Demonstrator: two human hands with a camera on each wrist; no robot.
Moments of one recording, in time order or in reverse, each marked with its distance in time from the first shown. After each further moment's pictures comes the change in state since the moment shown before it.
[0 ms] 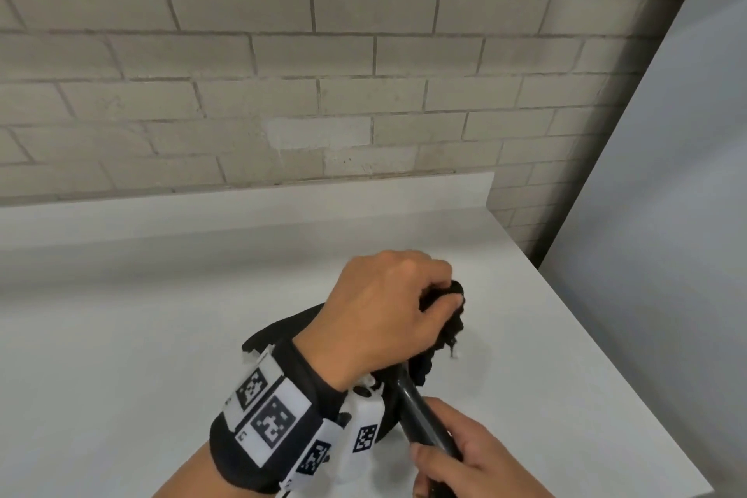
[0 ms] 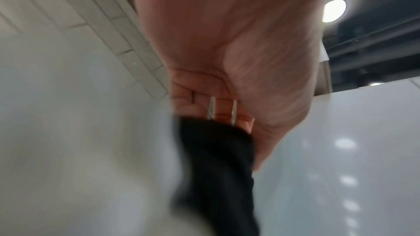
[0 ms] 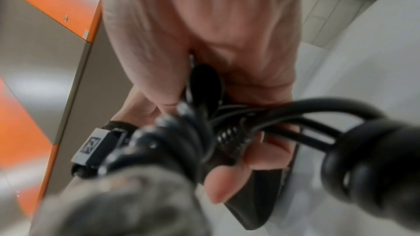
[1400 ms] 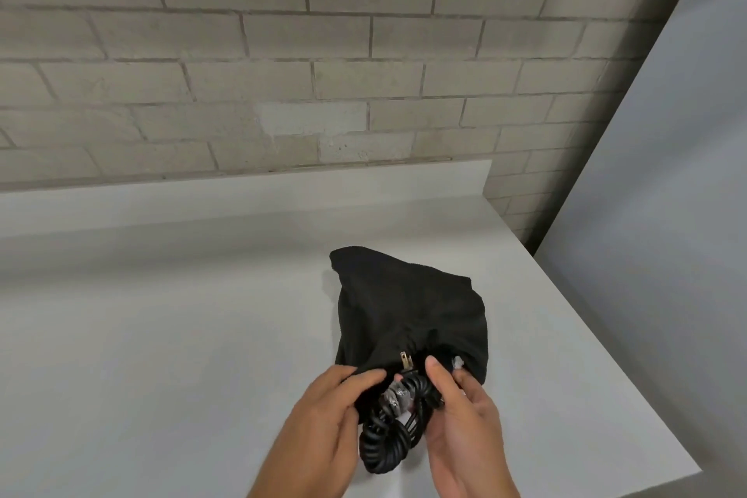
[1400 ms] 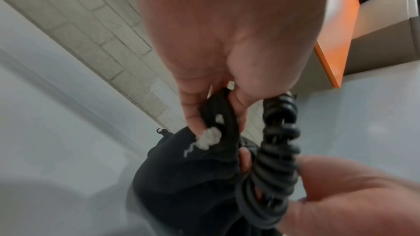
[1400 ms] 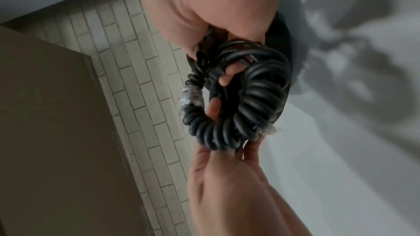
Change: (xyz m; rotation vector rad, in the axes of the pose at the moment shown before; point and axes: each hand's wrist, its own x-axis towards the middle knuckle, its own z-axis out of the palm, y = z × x) left_hand -0.139 -0.038 0.073 -0.384 -0.025 -0.297; right_hand 0.043 0.019 0.026 0.925 0.630 -0.090
